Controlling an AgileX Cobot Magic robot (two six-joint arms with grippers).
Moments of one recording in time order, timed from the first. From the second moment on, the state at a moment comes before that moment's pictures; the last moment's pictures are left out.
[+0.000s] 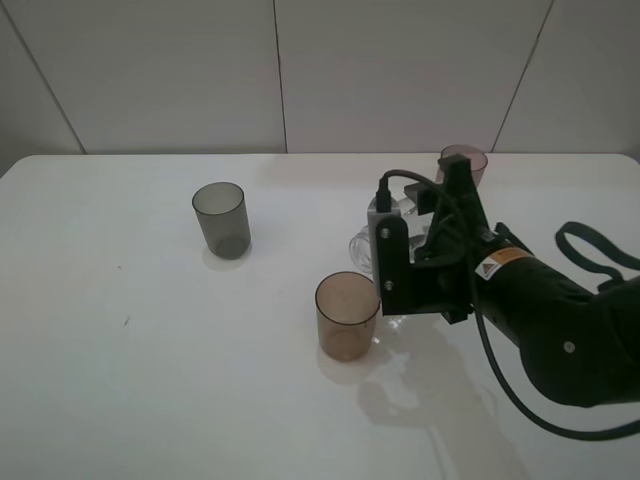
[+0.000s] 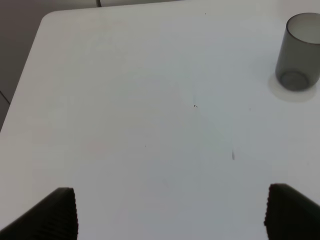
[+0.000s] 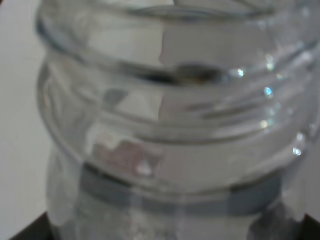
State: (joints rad) left arm -0.09 -0.01 -0.50 0.11 1.06 -0.02; right arm 0.85 1.68 -0.38 0.71 -0.91 -1.88
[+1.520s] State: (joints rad) left arm -0.09 -0.01 -0.50 0.11 1.06 -0.02; right arm 0.85 1.70 -0.39 0.63 -1.01 -2.10
